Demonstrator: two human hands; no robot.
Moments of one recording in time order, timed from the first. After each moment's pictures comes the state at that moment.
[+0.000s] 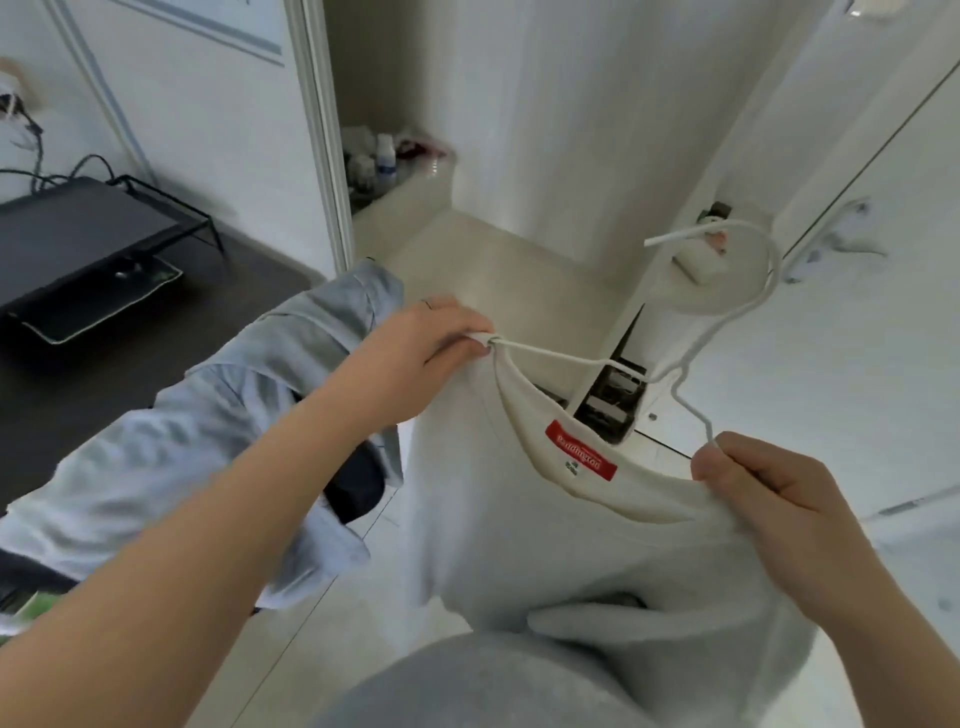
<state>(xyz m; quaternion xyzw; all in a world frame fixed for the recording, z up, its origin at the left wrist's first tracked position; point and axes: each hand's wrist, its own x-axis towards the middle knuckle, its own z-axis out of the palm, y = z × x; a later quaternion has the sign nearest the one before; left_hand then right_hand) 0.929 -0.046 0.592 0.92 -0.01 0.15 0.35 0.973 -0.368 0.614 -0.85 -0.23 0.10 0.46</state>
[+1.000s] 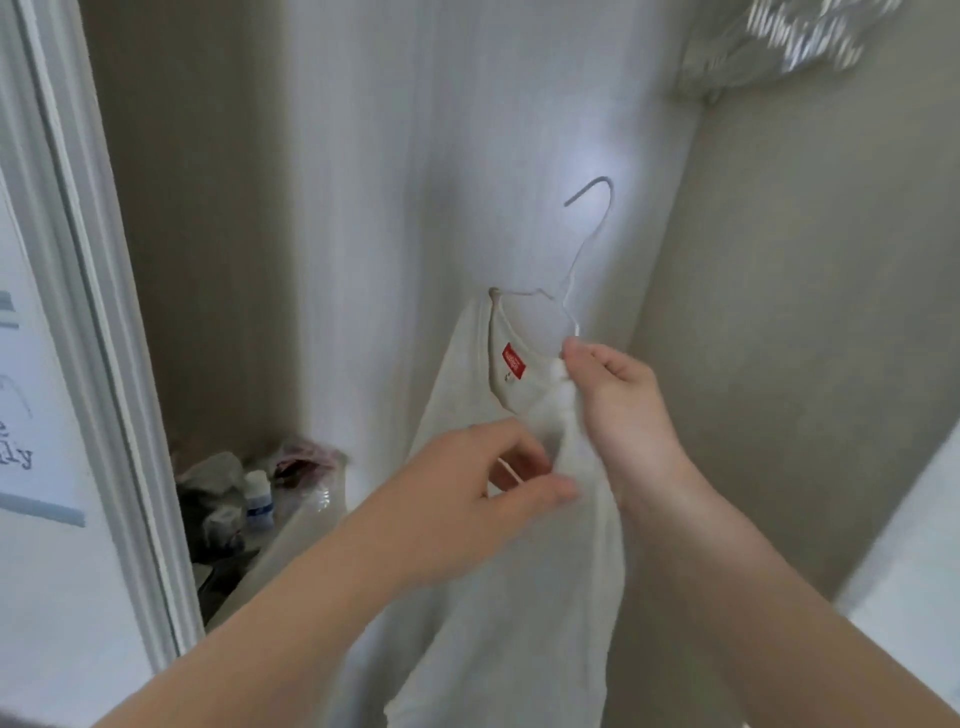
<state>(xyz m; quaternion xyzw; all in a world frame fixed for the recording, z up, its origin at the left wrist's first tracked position) 1.241 0.100 0.759 0.86 -0.18 0.12 0.46 1.317 -0.044 0.795 -0.70 -0.14 -0.12 0.69</state>
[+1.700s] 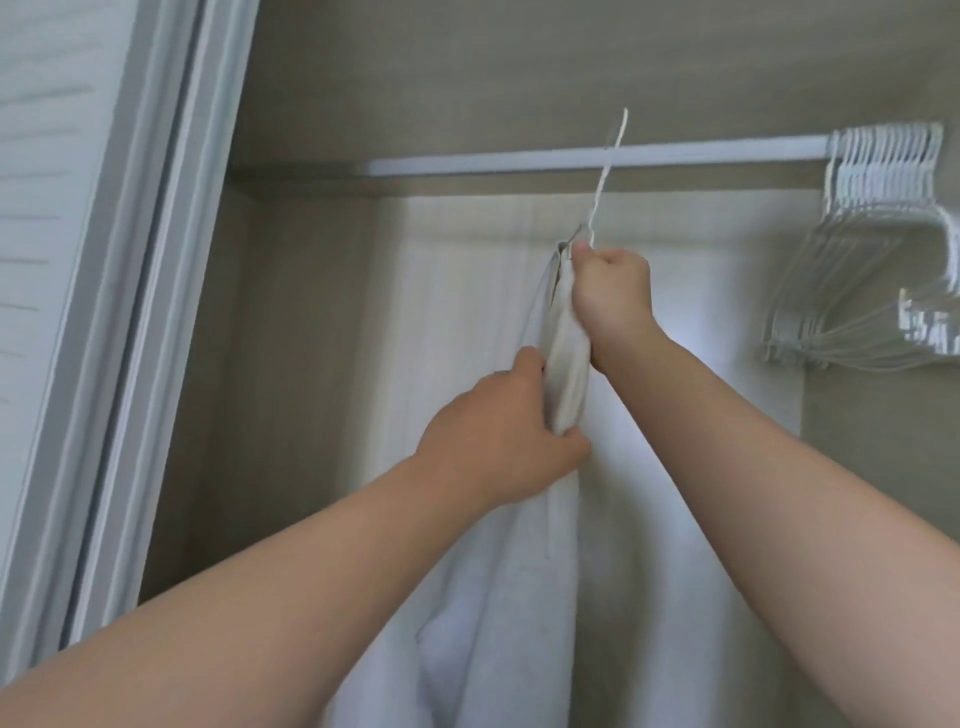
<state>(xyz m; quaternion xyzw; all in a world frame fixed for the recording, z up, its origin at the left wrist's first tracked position) 1.411 0.179 0.975 0.90 -0.04 0.39 0.19 1.503 0.098 1.083 -0.60 -0.30 -0.30 0.68</state>
